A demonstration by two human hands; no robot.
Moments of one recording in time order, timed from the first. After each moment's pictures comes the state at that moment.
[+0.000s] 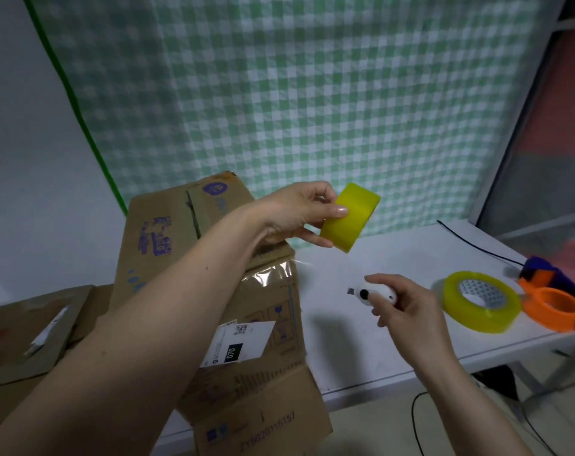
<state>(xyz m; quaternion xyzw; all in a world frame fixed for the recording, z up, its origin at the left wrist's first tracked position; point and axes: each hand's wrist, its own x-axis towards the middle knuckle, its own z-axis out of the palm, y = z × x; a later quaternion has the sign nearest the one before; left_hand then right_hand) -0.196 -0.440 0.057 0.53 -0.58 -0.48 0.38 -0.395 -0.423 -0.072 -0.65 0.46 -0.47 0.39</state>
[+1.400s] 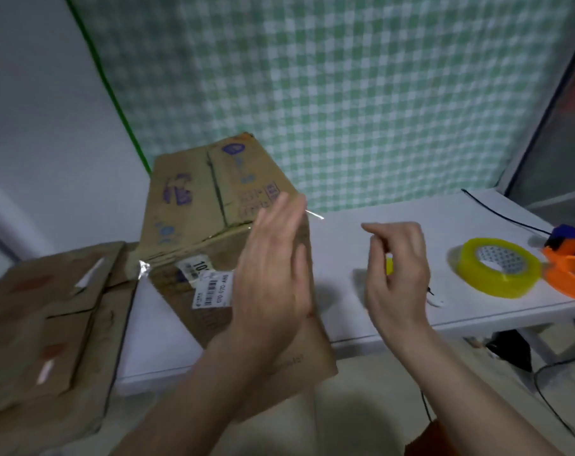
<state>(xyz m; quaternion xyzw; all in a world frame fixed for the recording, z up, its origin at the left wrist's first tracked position) -0.246 -0.296 -0.041 0.59 -0.63 0.21 0.46 -0.372 -0.387 -0.073 -0.70 0.31 -0.62 0.15</state>
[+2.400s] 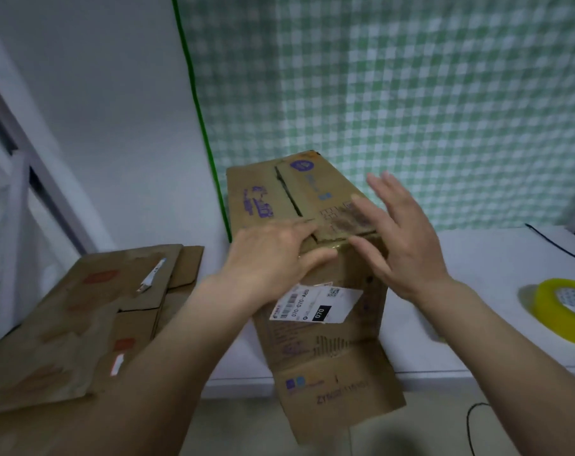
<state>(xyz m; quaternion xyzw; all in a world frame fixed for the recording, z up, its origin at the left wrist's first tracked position) -0.121 -0.274 0.011 0.77 -0.62 0.12 0.09 -0.277 -0.420 -0.032 -0.87 0.13 -0.47 -0.07</state>
